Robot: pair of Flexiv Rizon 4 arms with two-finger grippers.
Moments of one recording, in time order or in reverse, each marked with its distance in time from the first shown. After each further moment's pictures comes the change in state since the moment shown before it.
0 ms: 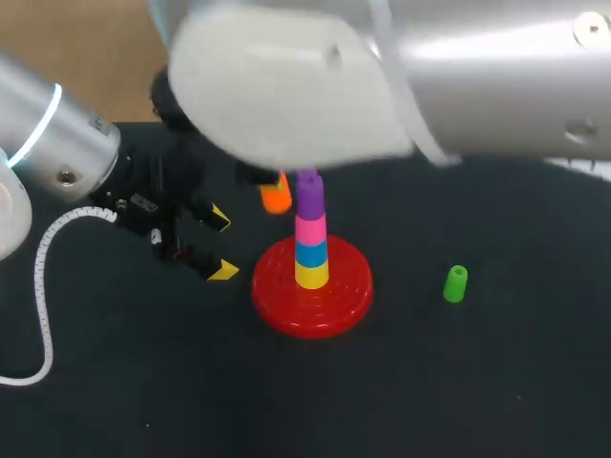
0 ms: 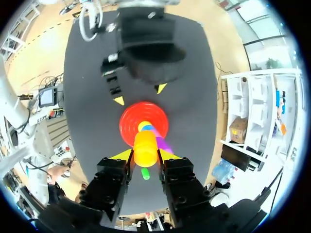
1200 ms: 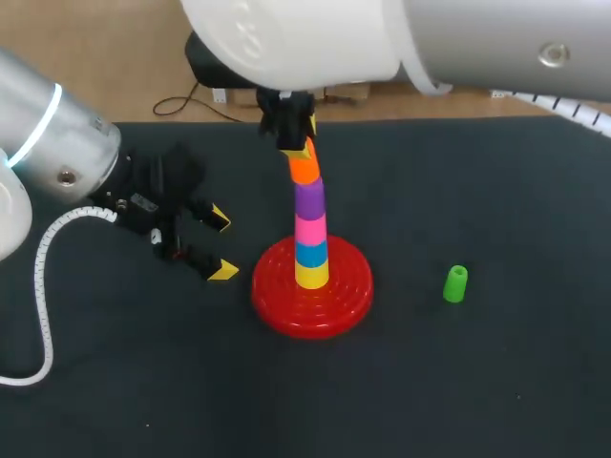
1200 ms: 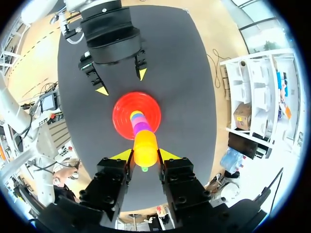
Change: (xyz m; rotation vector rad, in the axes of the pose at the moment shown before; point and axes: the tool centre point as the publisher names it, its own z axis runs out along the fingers) left arm 0.000 0.000 0.000 0.000 0.000 0.000; right arm 0.028 -0.033 0.004 -0.049 0.040 0.095
